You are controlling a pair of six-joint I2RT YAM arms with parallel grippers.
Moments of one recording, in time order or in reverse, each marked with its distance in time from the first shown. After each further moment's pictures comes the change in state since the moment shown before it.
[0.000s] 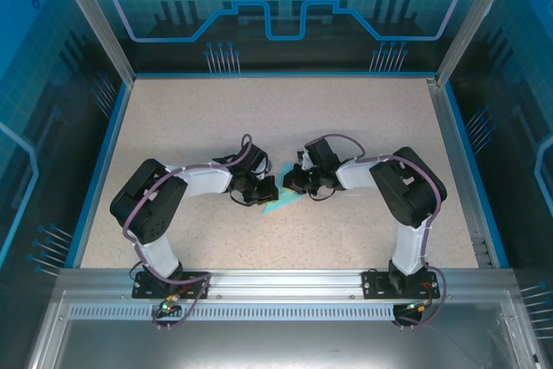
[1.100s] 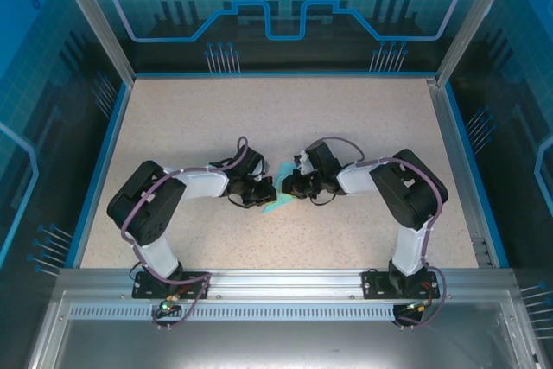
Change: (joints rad) left arm 0.010 -0.019 -0.063 0.090 0.010 -0.052; right arm 0.019 -0.016 -0.043 0.054 -0.069 -0.068
